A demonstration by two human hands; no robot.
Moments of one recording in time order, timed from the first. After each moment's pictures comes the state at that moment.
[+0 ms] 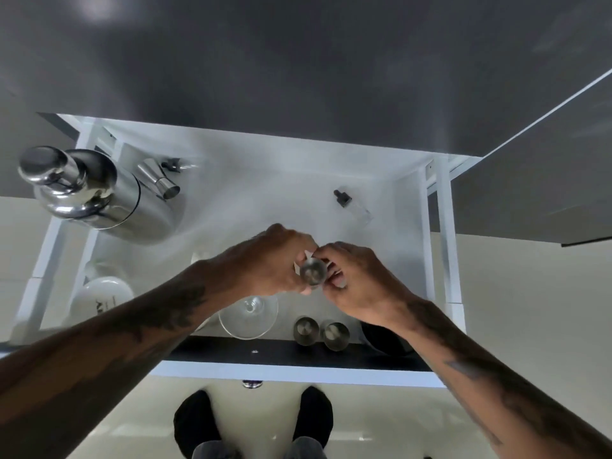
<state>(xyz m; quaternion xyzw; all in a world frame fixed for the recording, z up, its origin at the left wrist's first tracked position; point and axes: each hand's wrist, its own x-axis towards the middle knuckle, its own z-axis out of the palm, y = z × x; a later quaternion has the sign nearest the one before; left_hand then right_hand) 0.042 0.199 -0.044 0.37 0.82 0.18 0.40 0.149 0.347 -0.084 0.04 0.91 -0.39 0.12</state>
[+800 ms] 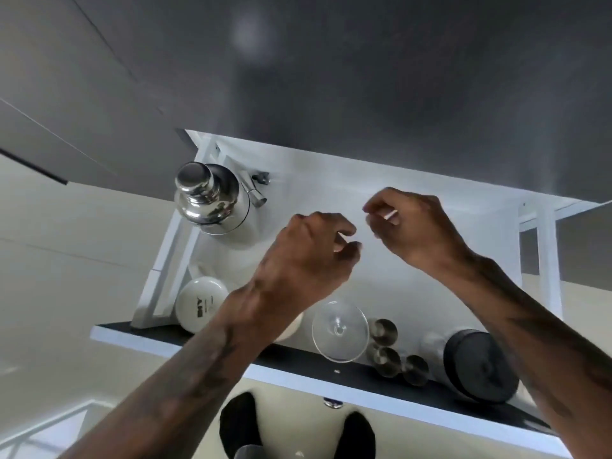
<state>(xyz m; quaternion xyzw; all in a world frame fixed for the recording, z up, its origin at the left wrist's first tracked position) 0.021 0.141 0.004 0.17 0.91 0.31 0.23 0.040 0.313 -0.037 0.09 0.93 -0.34 0.02</state>
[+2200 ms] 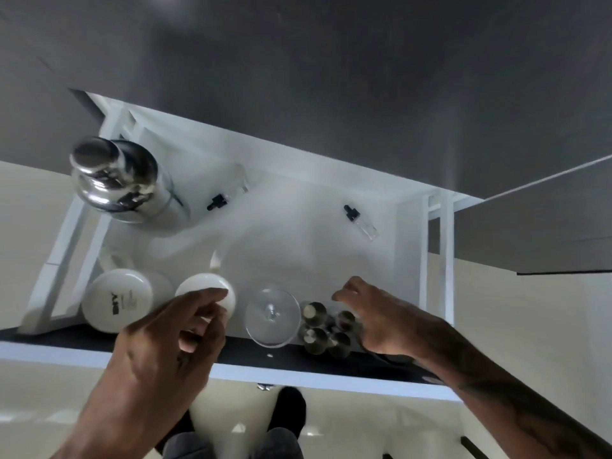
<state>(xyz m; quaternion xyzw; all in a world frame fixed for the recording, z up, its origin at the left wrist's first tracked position) 0.105 0.054 0.001 0.11 0.89 0.42 0.15 0.152 0.341 -0.042 0.03 0.89 -0.19 0.42</state>
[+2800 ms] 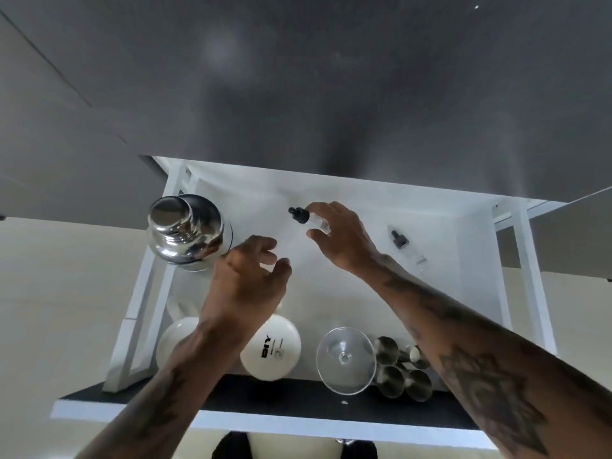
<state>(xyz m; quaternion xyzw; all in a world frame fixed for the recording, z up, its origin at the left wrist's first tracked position) -0.006 0.086 -0.038 0.03 0.90 0.40 0.20 -0.014 0.270 -0.135 0.10 0.94 -0.33 0.03</state>
